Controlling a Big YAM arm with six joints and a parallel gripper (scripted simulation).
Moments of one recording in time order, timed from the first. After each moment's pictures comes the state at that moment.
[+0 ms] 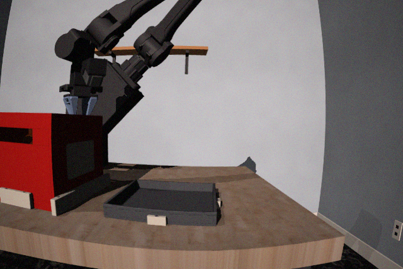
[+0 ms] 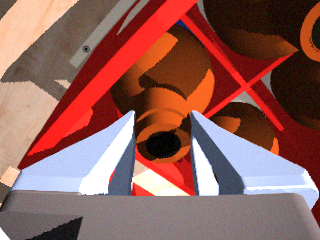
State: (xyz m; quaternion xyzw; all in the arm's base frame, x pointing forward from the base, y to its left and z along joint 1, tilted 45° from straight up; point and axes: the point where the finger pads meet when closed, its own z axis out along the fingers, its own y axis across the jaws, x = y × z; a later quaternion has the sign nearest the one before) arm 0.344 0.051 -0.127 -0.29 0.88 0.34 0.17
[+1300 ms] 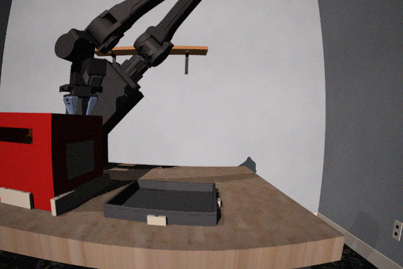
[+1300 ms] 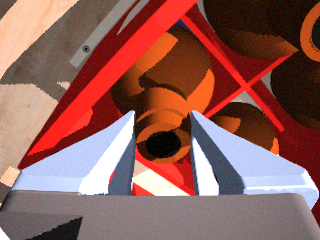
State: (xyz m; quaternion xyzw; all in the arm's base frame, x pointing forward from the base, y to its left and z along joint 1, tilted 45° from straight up) arm 0.344 0.051 -0.127 -0.29 0.88 0.34 0.17
